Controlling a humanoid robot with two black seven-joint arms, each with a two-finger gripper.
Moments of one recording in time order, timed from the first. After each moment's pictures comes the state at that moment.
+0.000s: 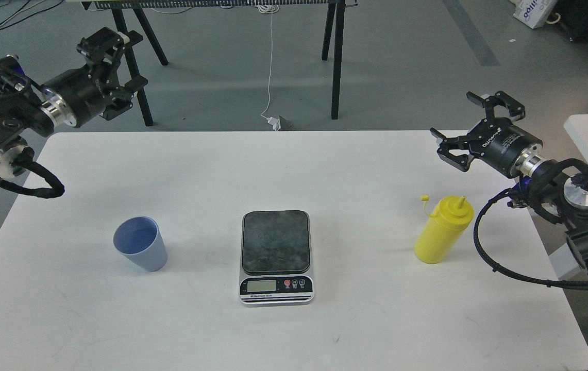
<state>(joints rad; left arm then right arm) -1.02 0.53 -0.30 -0.54 0.46 -0.49 -0.49 0.73 -0.38 0.91 0.56 0.41 0.49 -0.39</state>
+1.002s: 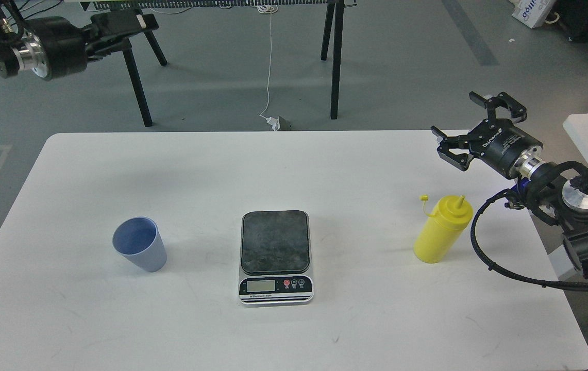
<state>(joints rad) -1.22 0.71 -0.35 -0.82 1.32 -0.49 -0.49 0.71 -0.37 0.96 0.56 0.42 0.49 -0.39</state>
